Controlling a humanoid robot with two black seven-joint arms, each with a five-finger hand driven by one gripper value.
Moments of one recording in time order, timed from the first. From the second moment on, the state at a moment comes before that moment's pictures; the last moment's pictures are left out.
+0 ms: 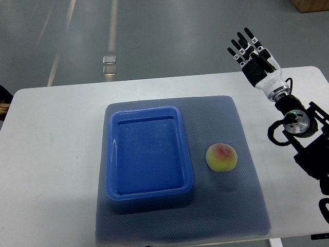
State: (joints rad) left arm -0.08 0.00 -0.04 -0.21 0.00 0.07 0.08; right arm 0.64 -0.19 1.09 0.75 -0.16 0.37 0.24
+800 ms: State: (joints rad) left arm -0.08 0.00 -0.04 -0.22 0.00 0.07 0.08; right arm 0.78 -0.79 0.53 1.31 -1.29 0.55 0.24
